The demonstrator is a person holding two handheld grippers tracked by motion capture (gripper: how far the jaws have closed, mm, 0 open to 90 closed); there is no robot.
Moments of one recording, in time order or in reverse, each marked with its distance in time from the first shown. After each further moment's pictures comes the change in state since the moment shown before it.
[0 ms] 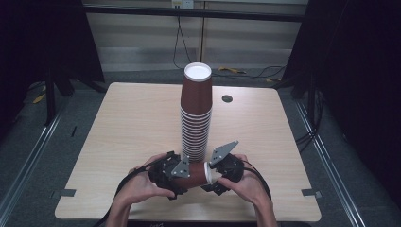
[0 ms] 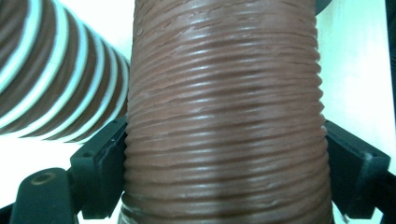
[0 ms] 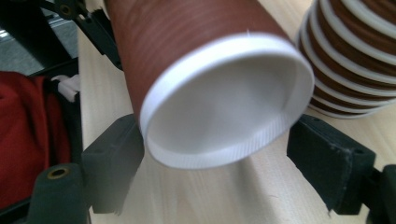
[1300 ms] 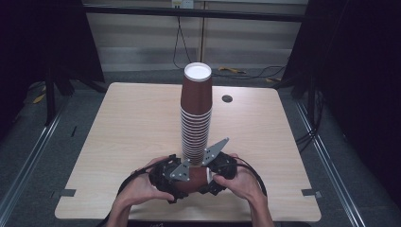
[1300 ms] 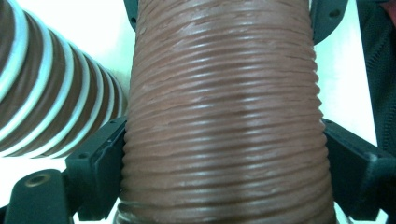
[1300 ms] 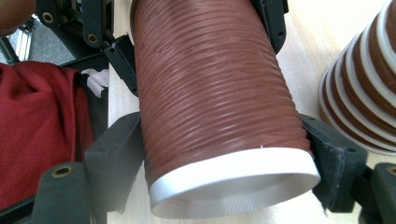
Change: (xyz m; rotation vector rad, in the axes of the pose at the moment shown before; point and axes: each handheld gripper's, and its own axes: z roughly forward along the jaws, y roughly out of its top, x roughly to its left) left arm -0.001 -0.005 0.002 -0.040 -0.050 0.037; right arm 0.000 0.018 0.008 0.019 0.098 -0.073
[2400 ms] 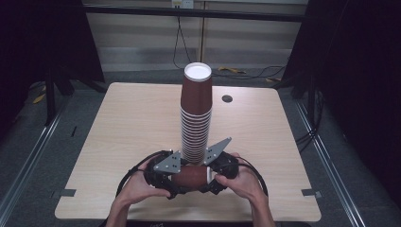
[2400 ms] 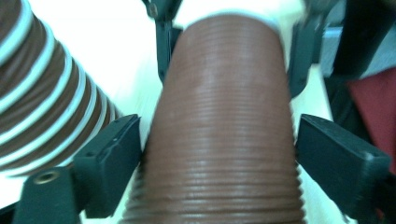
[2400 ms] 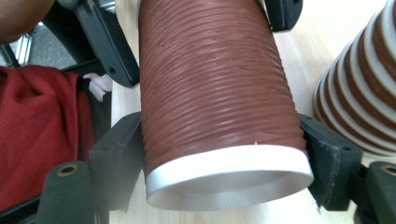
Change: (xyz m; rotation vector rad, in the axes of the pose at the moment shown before) left arm 0.007 -0.009 -0.021 -0.314 -0.009 -0.090; right arm 0.001 0.000 -0.005 -0.022 -0.007 -0.016
